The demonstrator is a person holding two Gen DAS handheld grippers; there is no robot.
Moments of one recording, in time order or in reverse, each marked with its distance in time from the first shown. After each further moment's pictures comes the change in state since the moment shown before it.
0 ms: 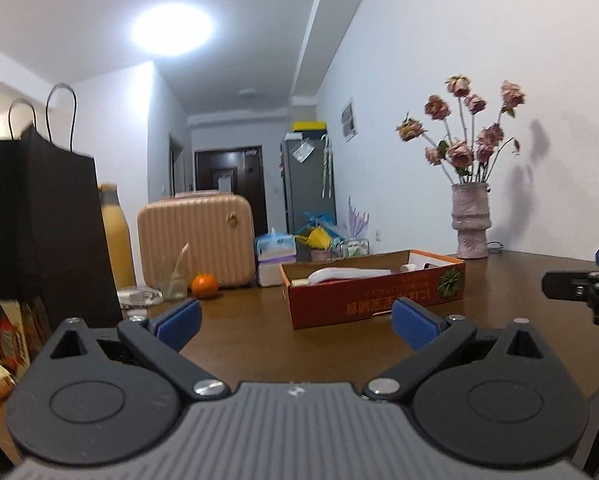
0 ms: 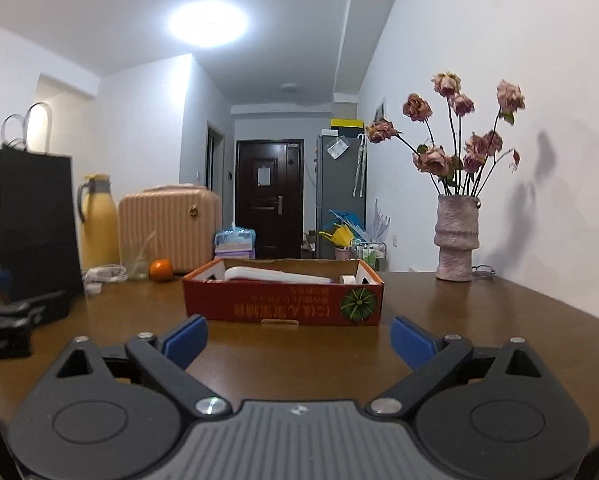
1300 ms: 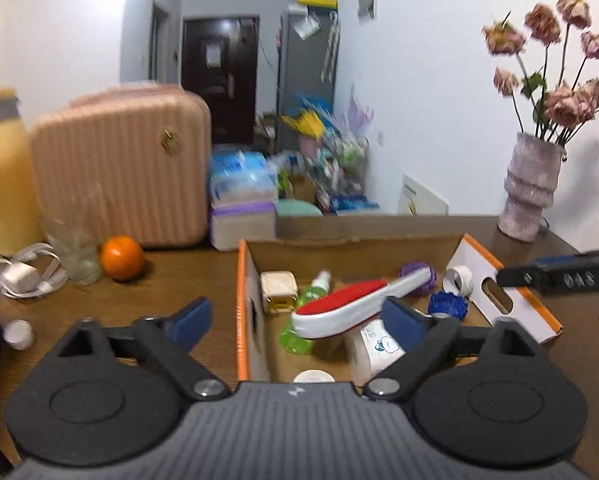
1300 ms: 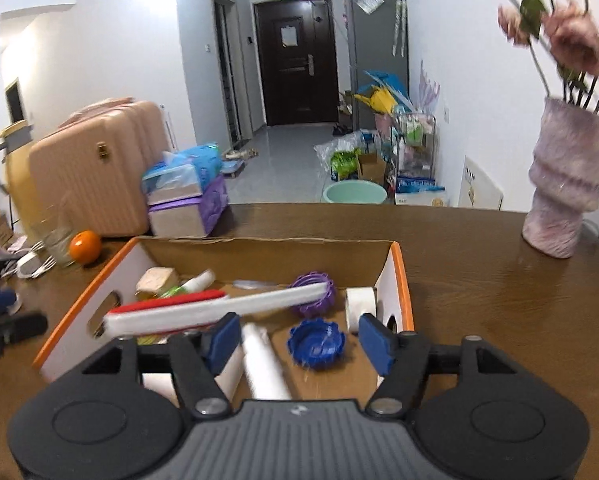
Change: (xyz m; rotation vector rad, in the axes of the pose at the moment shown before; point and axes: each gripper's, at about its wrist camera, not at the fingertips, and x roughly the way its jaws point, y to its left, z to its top) left arm 0.344 0.010 0.088 -0.120 0.408 -0.041; right arm 0.403 -0.091 0.117 0.049 0.454 0.165
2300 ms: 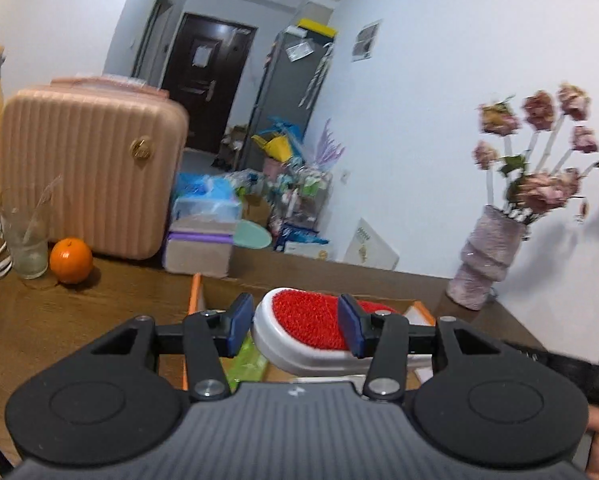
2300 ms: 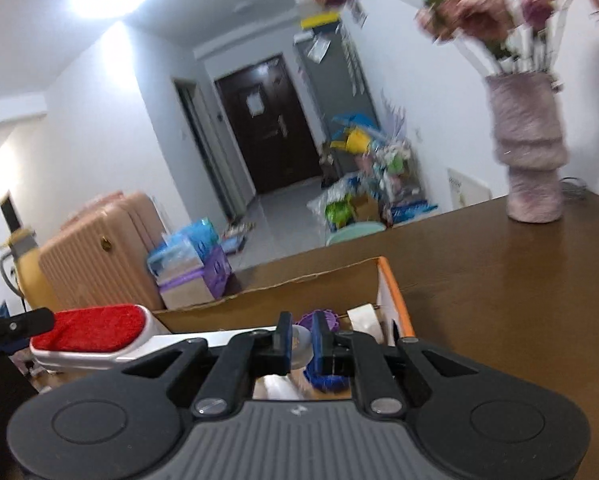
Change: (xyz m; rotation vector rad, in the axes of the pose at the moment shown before) left arm 0.027 0.021 0.032 -0.208 -0.036 -0.177; right arm 0.027 -0.036 -0.009 0.266 -0.133 0.063
